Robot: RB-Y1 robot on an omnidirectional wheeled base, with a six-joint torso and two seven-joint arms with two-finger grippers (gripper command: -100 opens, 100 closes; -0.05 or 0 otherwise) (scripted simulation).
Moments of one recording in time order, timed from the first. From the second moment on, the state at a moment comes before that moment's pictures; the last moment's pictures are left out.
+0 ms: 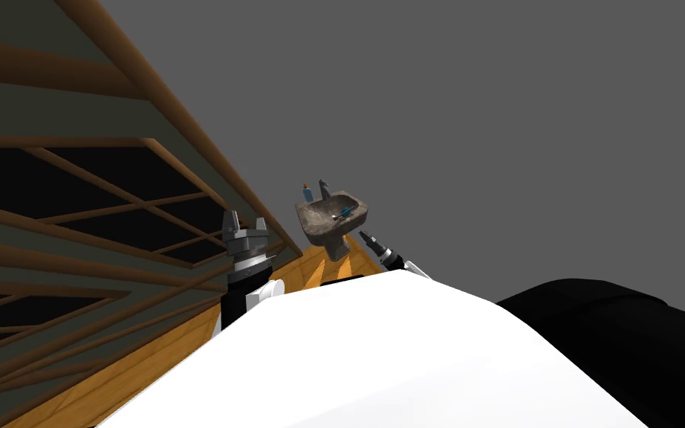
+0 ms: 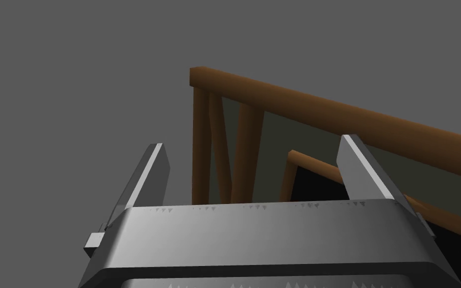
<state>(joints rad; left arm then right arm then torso) 0.53 -0.01 0.02 -2.35 0.05 -0.40 -0.01 0.47 -0.46 0.25 -1.90 0.29 -0.61 0.11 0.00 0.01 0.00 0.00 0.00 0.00</state>
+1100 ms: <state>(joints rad) 0.53 -0.01 0.02 -2.35 0.05 -0.40 -0.01 0.55 -0.73 0.20 -1.80 0.57 -0.62 0.12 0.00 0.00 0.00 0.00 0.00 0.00</state>
